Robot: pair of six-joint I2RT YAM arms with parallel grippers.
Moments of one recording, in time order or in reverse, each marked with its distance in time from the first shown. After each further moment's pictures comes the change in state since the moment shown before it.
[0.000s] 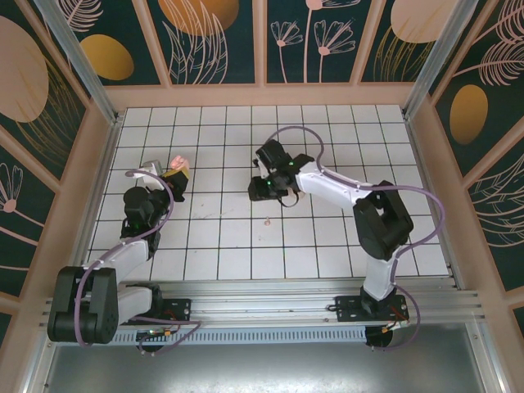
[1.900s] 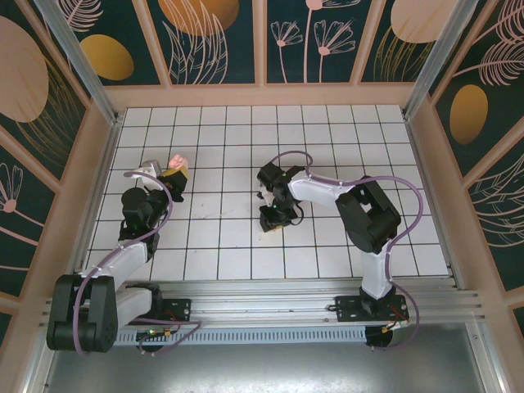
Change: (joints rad) left arm 0.000 -0.047 0.000 -0.028 -0.001 0.021; right arm 0.017 0.078 -0.108 -0.225 -0.076 -0.134
